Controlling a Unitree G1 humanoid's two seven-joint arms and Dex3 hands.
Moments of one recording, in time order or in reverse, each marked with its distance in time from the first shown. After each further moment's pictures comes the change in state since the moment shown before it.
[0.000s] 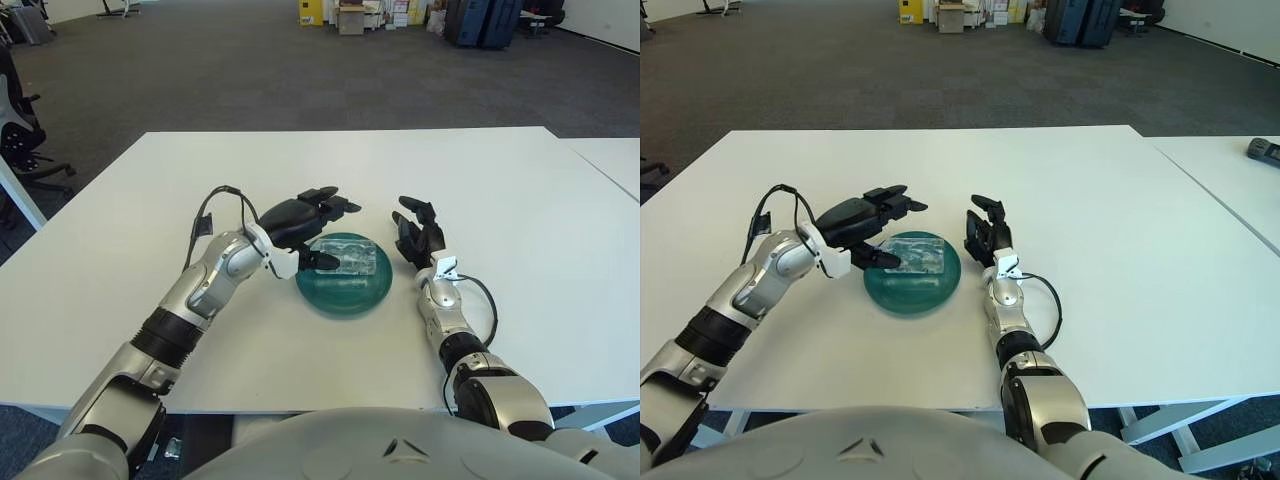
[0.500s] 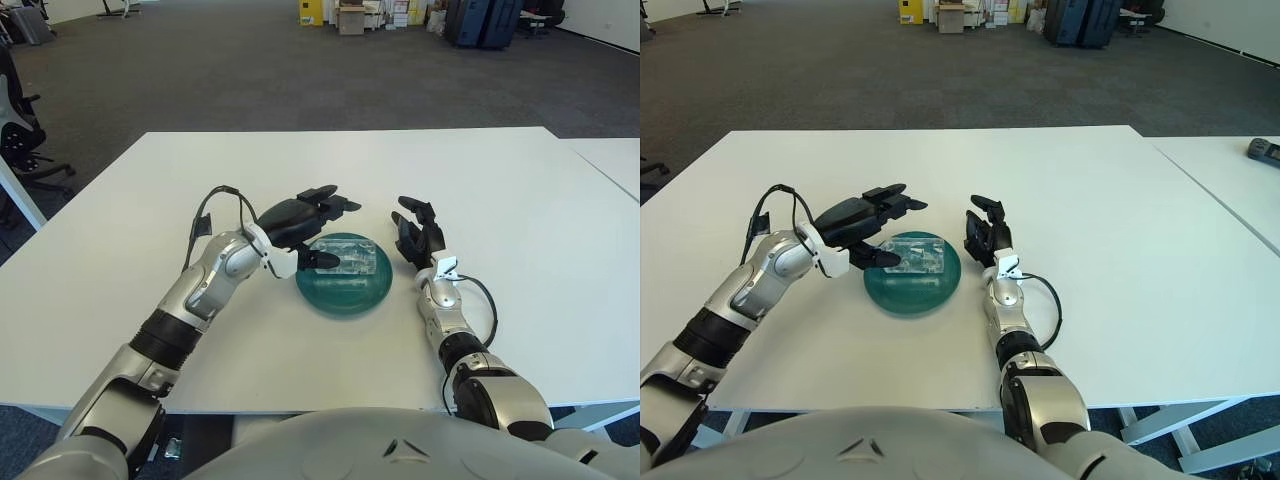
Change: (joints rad) left arm 0.007 -0.034 0.068 0.010 -0.119 0.015 0.002; right arm -0.001 0.003 -0.010 -0.002 -0.001 0.000 0.018
